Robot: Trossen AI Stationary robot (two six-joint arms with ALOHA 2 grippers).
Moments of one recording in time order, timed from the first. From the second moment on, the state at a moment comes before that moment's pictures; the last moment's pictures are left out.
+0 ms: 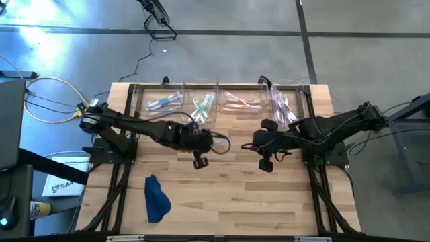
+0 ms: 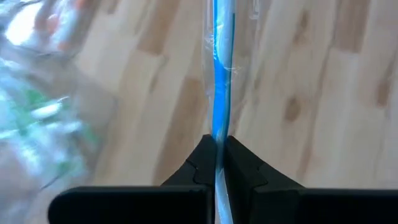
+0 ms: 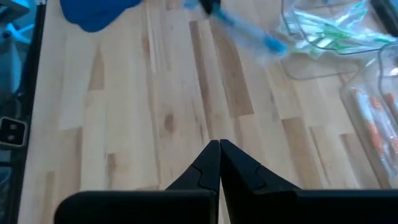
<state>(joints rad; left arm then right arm) -0.17 1.61 1.43 -0.82 -0.29 -0.38 0.29 1.28 1.26 -0.85 0.24 0.39</state>
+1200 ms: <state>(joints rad) 0.80 1.44 1.43 -1.37 -0.32 0.24 0.25 1.28 1.26 -0.82 0.32 0.36</state>
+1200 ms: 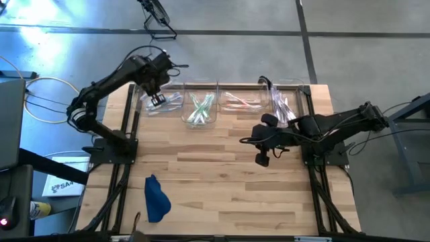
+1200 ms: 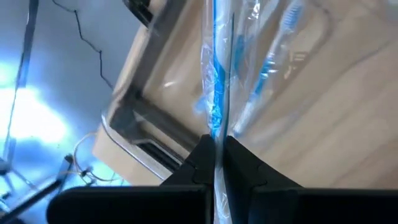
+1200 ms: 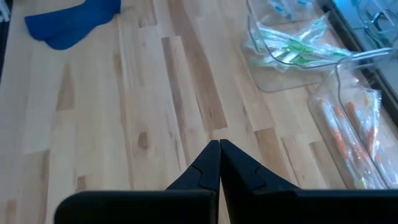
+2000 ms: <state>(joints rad) 1.03 1.78 1.43 -1.23 -0.14 0.52 0.19 1.28 1.26 -0.83 0.37 0.48</state>
